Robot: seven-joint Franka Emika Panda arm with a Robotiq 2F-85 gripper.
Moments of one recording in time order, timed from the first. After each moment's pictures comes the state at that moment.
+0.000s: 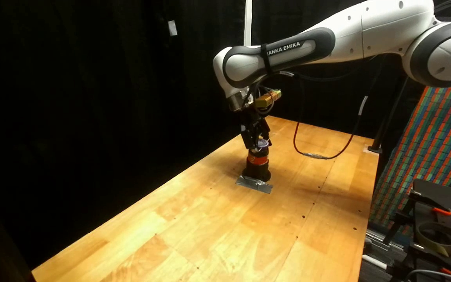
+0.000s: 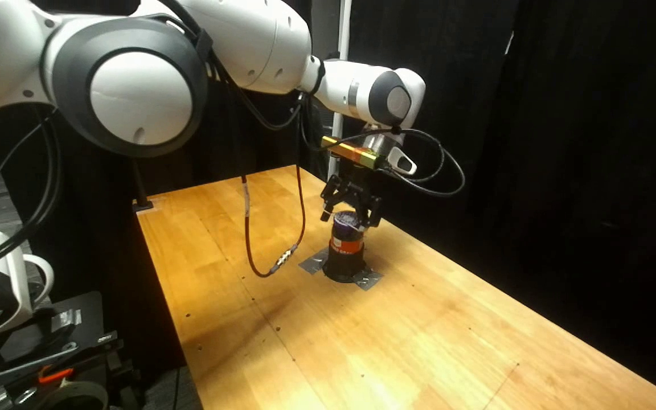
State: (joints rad) arm 0.14 1.08 0.05 -0.79 -0.03 1.36 0.00
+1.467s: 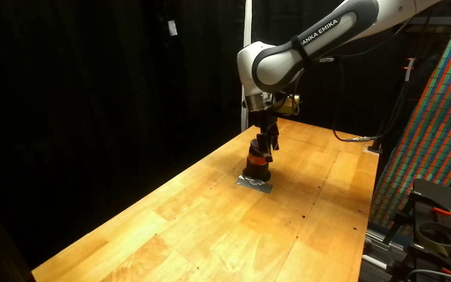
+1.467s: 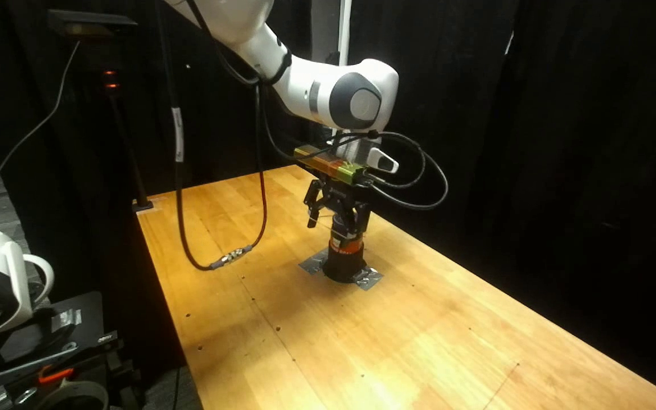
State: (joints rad) arm 0.13 0.67 0.05 -1.52 -0.04 1.89 -0.09
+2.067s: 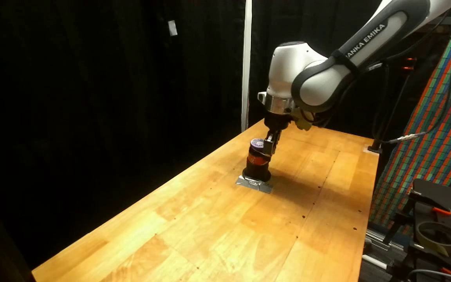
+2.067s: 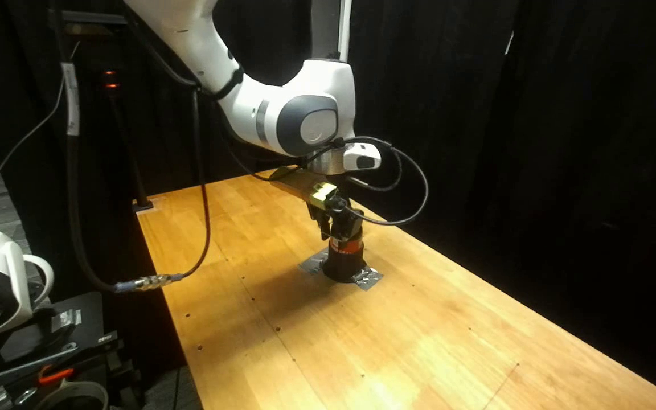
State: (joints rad) arm 0.13 0.45 0.04 -1.98 -0.11 2.53 0.00
